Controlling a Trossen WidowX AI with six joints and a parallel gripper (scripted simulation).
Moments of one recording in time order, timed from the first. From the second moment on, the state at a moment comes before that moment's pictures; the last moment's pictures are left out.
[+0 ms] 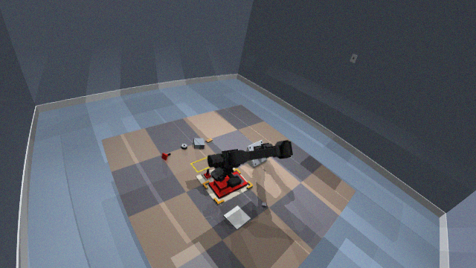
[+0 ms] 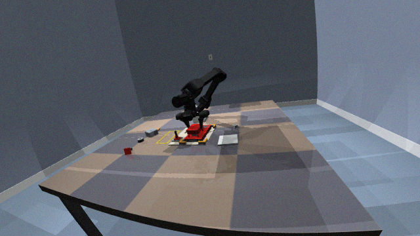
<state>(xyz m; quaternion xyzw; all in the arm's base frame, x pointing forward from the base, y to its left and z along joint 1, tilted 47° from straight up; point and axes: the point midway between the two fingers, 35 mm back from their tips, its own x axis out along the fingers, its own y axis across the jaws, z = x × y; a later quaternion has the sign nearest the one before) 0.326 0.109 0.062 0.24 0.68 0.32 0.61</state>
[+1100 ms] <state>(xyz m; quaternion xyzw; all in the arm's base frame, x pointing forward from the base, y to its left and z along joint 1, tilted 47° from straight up) 0.341 0.044 0.059 0.24 0.69 0.31 0.61</state>
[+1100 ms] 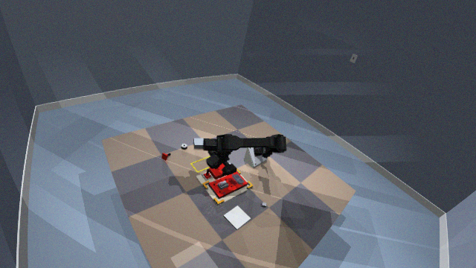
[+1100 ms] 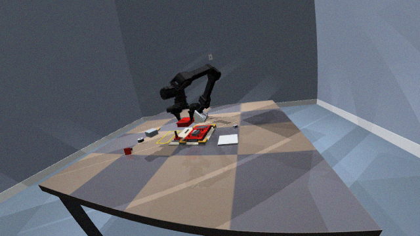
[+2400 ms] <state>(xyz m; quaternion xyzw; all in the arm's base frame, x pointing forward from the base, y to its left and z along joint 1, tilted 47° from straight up) 0.323 -0.076 -0.061 0.23 0.68 0.32 0.62</state>
